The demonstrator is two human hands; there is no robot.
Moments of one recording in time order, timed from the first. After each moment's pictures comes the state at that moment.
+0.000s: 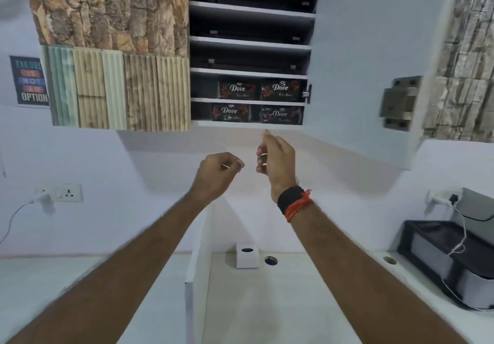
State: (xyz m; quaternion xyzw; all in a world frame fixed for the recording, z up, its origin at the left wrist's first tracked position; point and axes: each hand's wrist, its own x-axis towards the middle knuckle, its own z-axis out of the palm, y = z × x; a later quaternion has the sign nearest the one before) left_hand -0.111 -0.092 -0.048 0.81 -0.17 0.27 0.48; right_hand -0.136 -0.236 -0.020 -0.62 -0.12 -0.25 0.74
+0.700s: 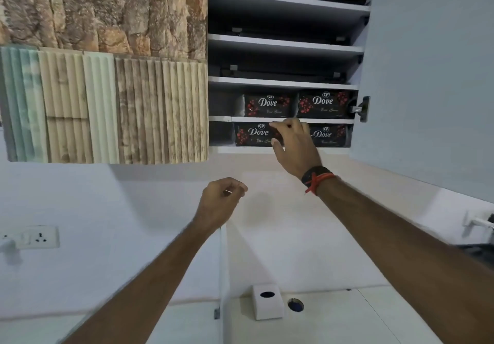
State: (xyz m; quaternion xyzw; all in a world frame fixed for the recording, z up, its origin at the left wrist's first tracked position) left_hand 0.067 -0.016 -0.057 0.78 -0.17 0.21 0.56; right_hand 0.100 -0.214 0.035 -0.87 -0.12 -0.47 0.13
